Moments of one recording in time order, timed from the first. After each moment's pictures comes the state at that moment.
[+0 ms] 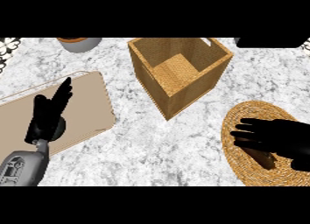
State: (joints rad) left arm -0.21 0.29 -0.03 -1.36 -0.01 0.07 0.20; right arm -0.20 -0.80 0.35 -1.52 0.96 0.26 -0.89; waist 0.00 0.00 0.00
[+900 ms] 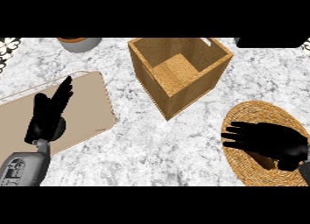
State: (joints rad) left arm -0.20 0.25 0.01 -1.42 -0.07 0.04 0.25; right arm -0.20 -0.65 0.33 -1.41 1.16 0.25 -0.89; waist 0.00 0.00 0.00
